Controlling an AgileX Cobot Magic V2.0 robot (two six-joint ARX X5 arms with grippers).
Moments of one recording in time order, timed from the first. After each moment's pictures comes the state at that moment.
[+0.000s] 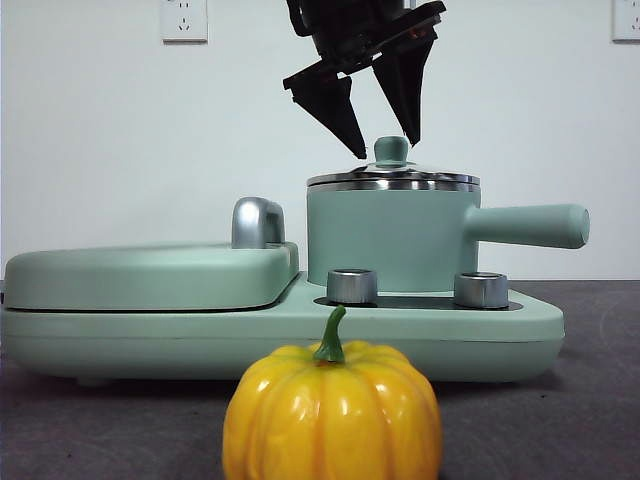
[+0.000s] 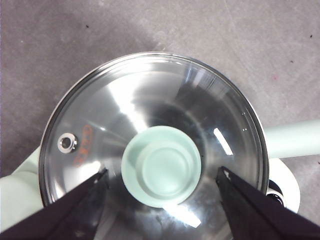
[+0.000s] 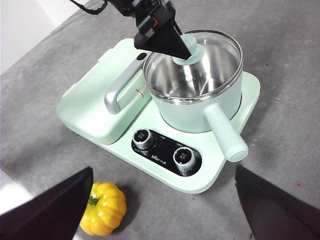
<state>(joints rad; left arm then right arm) -0.72 2.21 2.42 -1.24 0.10 0.08 0.11 0.58 0.99 -0.98 -0.55 0.00</state>
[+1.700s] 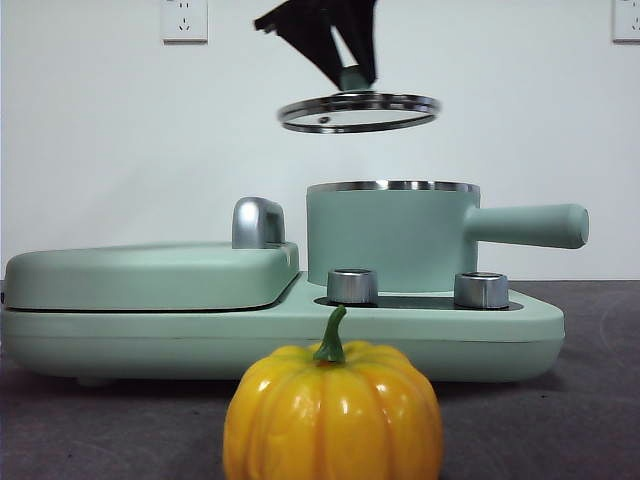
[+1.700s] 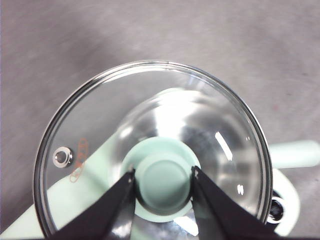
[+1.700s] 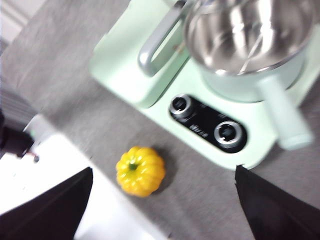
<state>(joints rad) -0.65 2.24 2.71 -1.39 0.10 0.10 0.33 0.94 1.22 -1.13 -0.54 0.02</state>
